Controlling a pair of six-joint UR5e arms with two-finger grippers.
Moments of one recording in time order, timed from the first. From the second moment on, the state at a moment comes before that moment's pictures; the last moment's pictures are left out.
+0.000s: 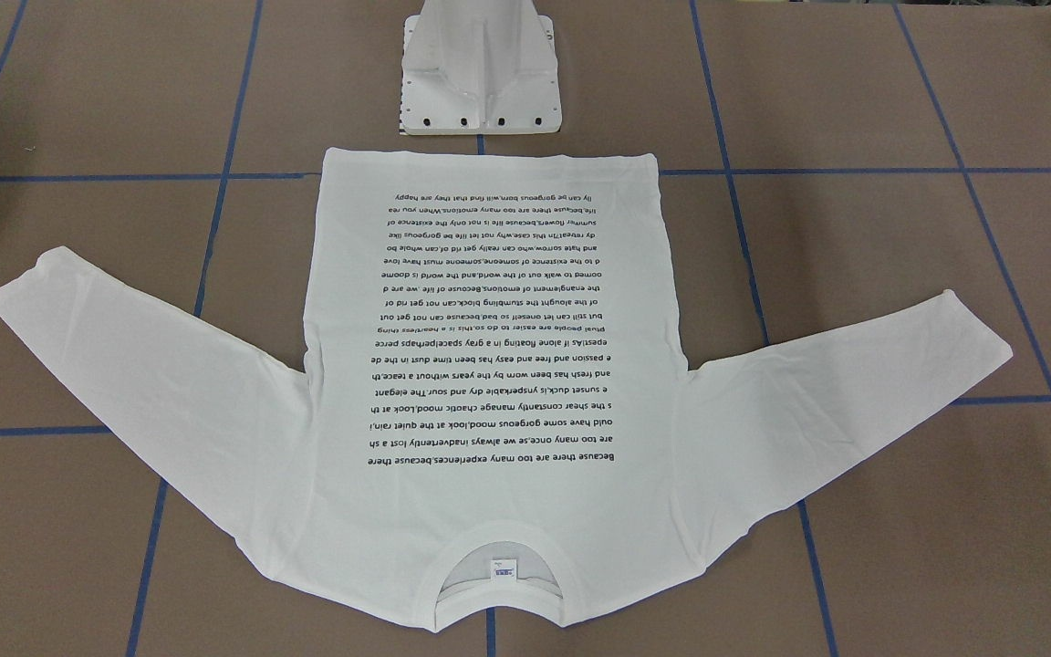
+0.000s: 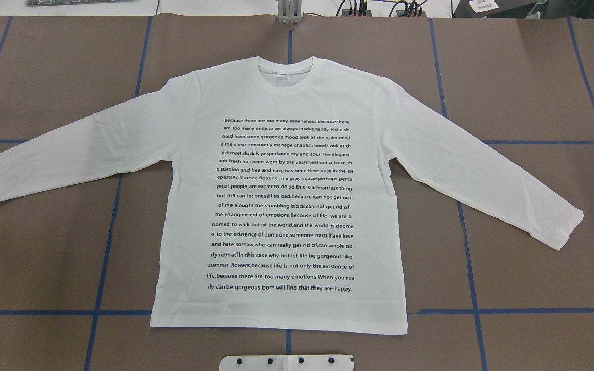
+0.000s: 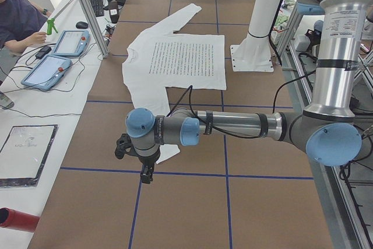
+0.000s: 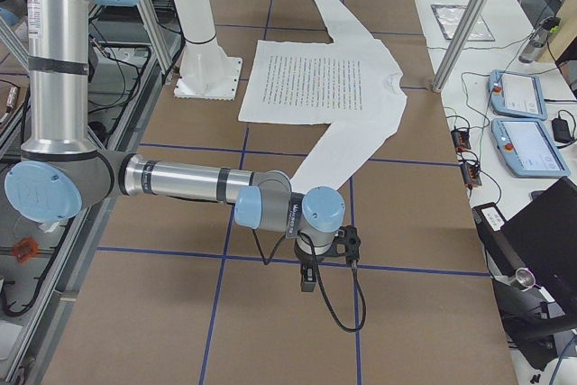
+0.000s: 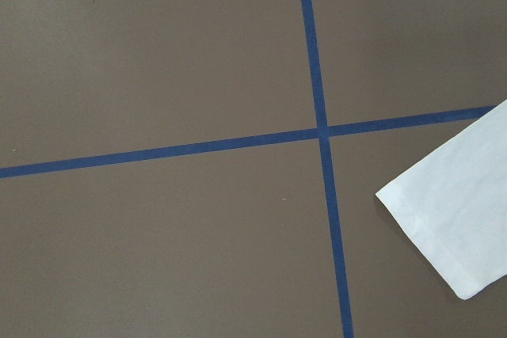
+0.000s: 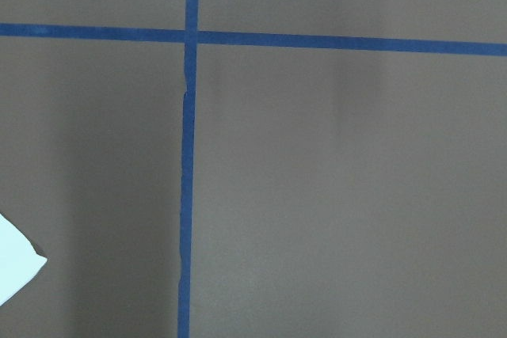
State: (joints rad) left arm -1.59 -1.62 -1.55 -1.56 -2.31 0.13; right arm 1.59 -1.65 1.59 -1.61 2.31 -0.11
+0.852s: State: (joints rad) left arm -1.59 -1.65 -1.56 -1.59 -2.32 0.14; right arm 1.59 -1.65 1.64 -1.61 2.32 -0.11
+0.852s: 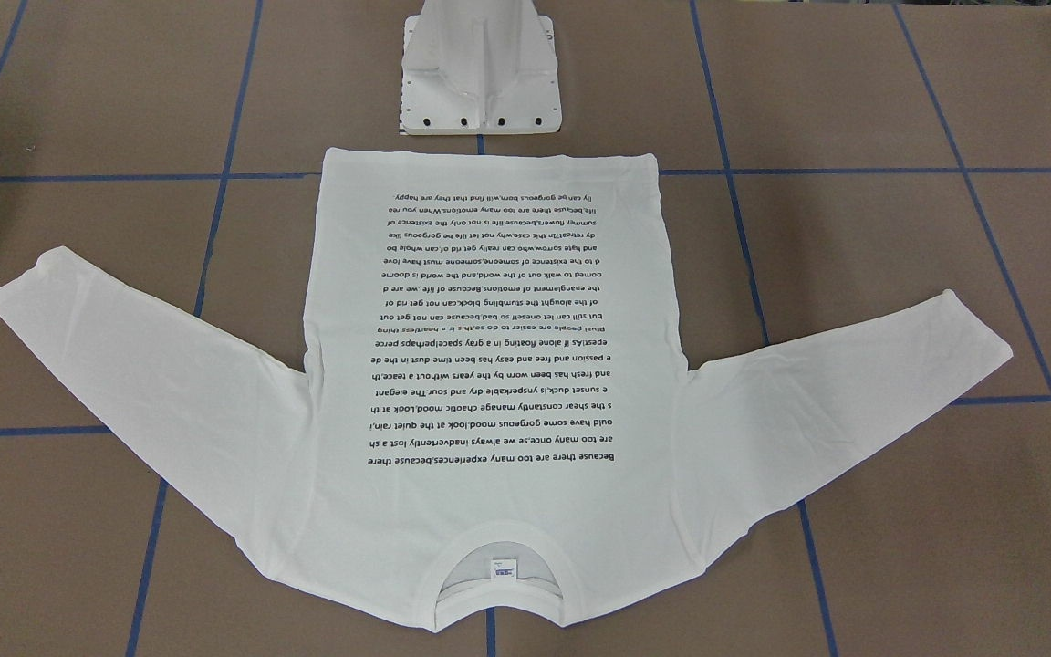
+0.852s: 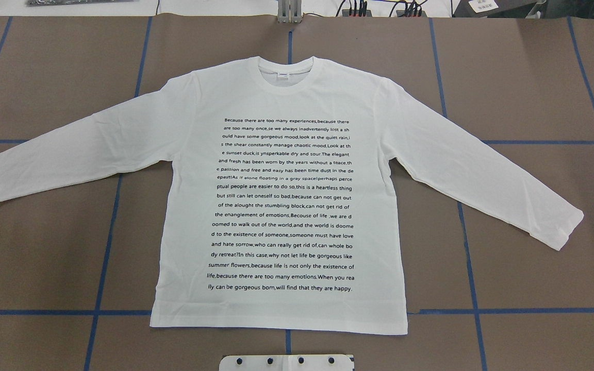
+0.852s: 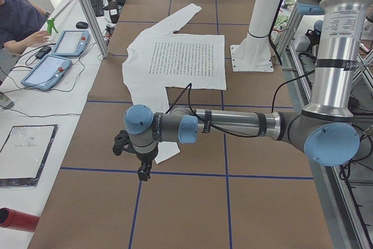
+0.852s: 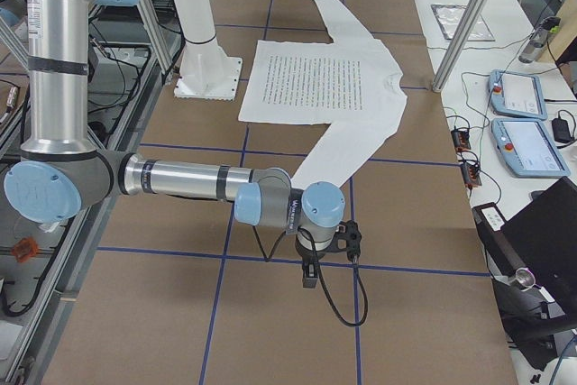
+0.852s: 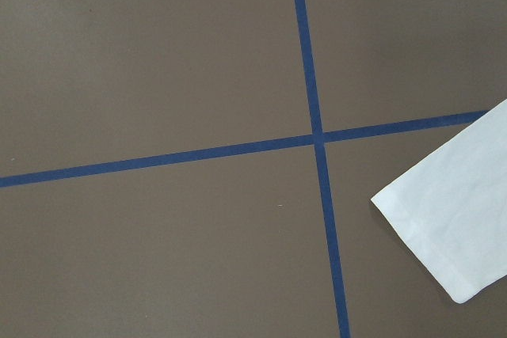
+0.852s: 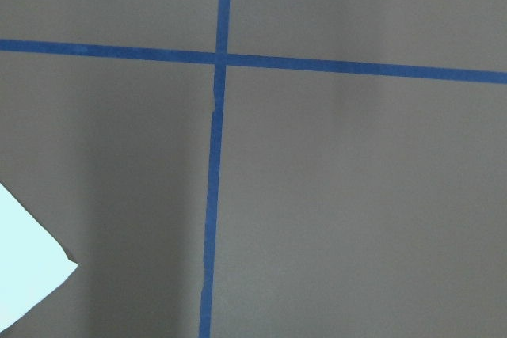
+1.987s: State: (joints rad) left arm -1.58 -1.70 -1.53 -1.83 -2.35 0.07; right arm 1.48 -1.69 1.61 -1.22 2.41 0.18
